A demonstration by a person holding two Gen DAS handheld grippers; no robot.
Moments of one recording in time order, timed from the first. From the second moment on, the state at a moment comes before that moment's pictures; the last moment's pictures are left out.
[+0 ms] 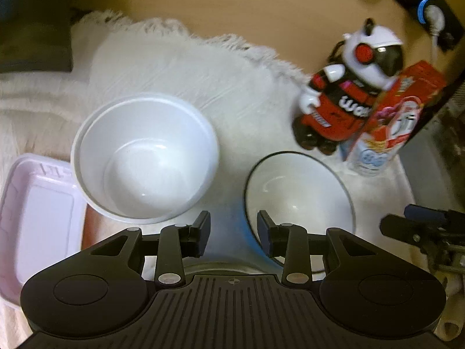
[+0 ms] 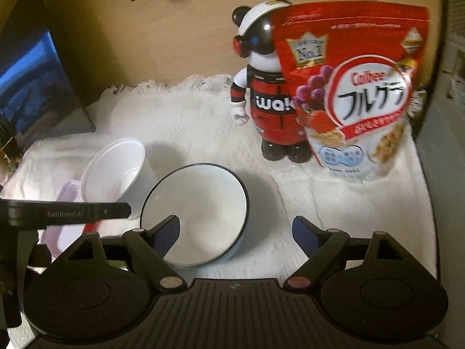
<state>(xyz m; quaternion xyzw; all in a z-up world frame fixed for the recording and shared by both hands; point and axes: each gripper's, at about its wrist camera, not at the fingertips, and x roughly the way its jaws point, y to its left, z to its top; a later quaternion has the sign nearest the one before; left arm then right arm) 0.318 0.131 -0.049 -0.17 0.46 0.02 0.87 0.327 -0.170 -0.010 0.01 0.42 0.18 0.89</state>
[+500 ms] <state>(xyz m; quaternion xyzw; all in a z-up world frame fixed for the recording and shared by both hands) 0.359 0.117 -0.087 -0.18 0.51 -0.02 0.84 0.379 -0.146 -0.089 0.03 0.55 0.17 0.82</state>
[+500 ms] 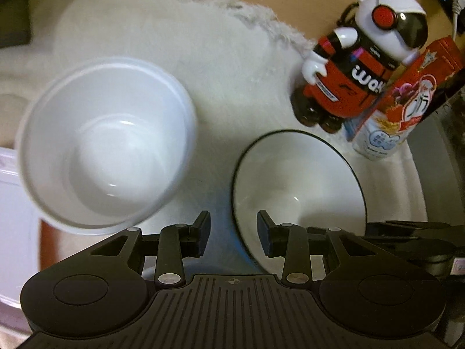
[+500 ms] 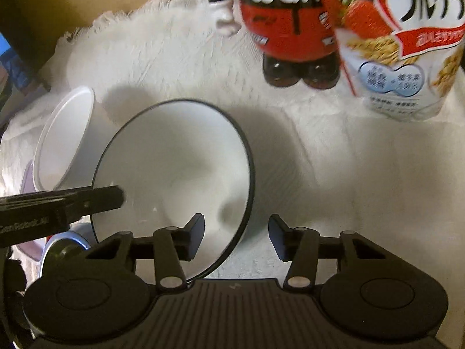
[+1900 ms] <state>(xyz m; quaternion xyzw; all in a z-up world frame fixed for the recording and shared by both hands) 0.428 0.062 -0.115 -0.17 0.57 -0.10 0.80 0.399 -0.199 -0.101 0.08 0.55 0.15 0.82</state>
